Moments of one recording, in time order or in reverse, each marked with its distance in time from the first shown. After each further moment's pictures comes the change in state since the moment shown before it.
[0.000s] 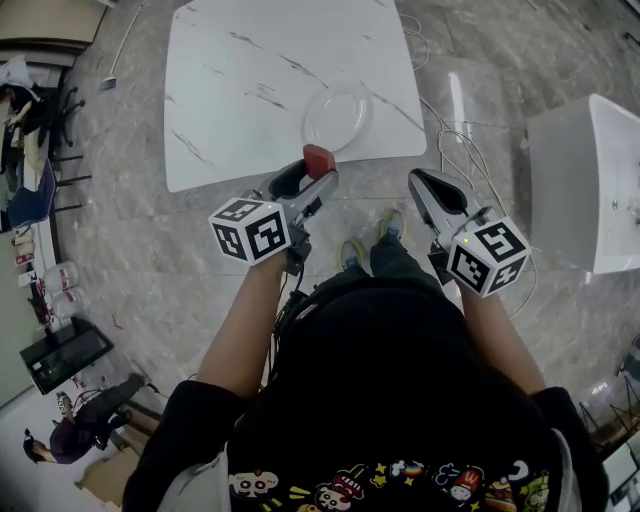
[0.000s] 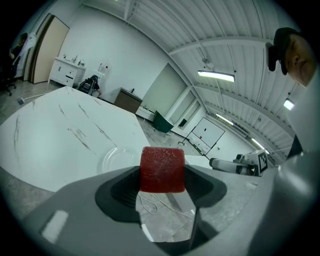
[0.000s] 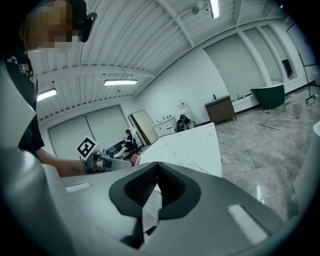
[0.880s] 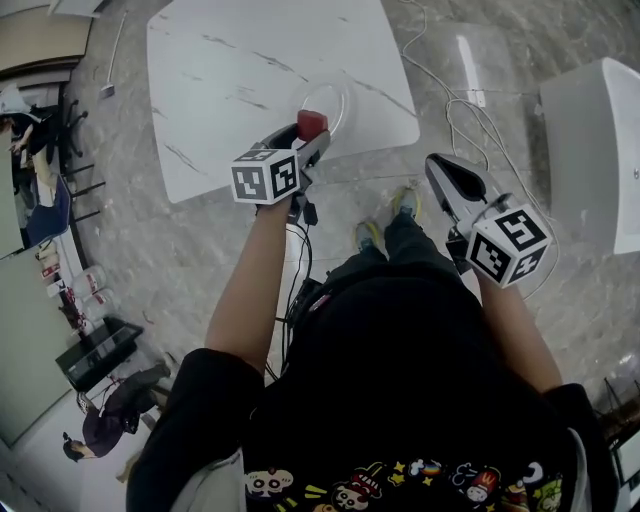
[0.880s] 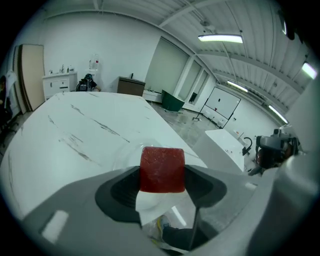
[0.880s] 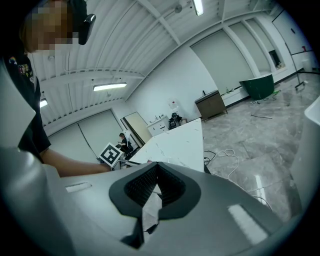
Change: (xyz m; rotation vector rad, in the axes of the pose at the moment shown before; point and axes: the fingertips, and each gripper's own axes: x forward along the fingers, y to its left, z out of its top) left arm 0.107 0.084 -0.010 0.165 0.260 0.210; right arm -0.014 -0.076 -0.008 0.117 0.007 -0.036
